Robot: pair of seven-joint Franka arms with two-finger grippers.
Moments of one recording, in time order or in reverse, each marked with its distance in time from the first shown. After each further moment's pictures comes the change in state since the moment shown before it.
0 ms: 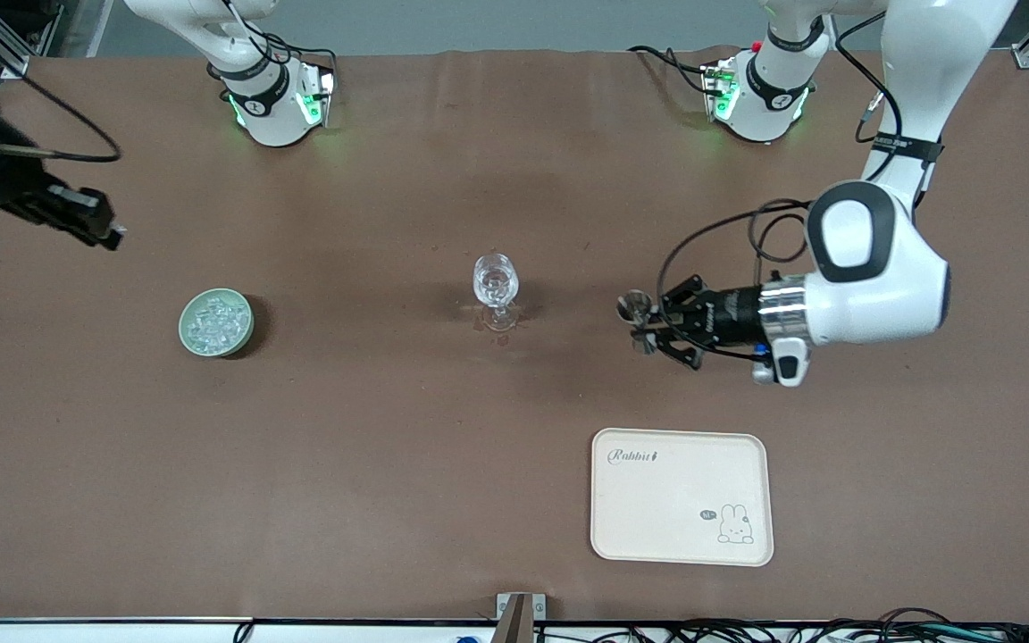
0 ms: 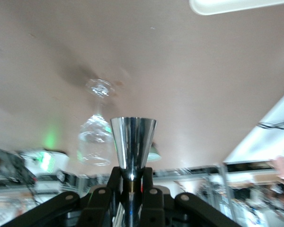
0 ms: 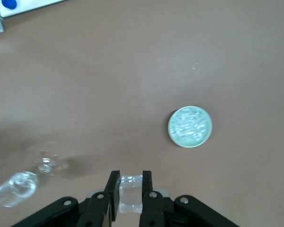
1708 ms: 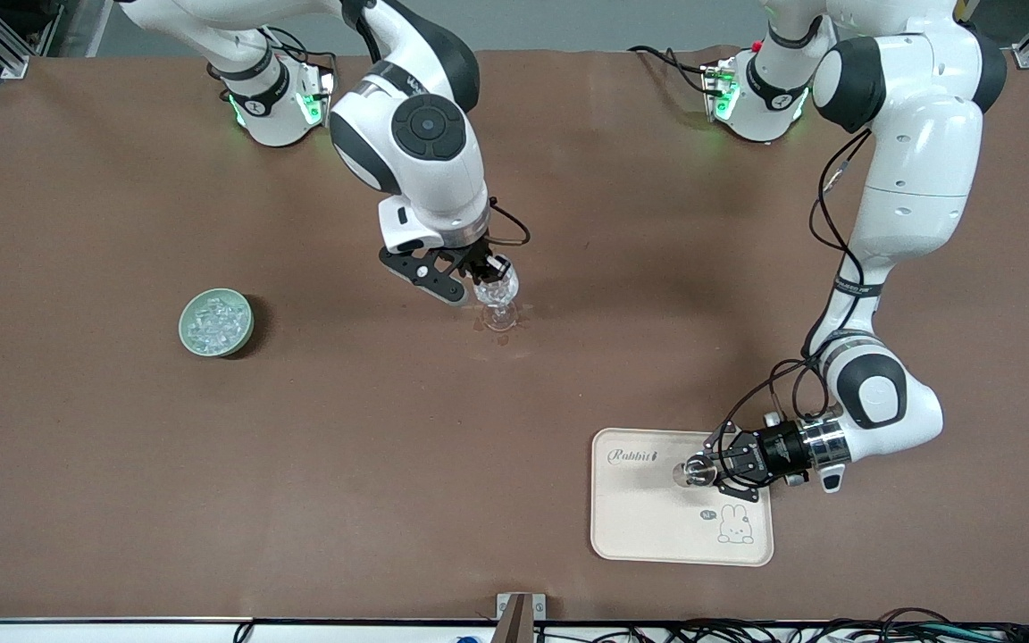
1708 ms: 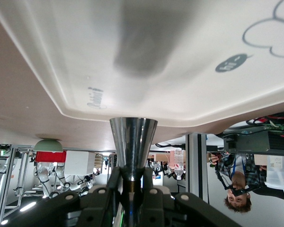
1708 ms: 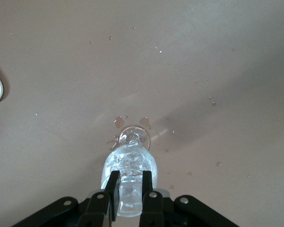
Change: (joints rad) left arm -0.010 0.615 0.200 0.483 -0.397 0.009 0.124; right arm 0.308 0.421 0.336 -0.096 -0.224 0.410 0.932
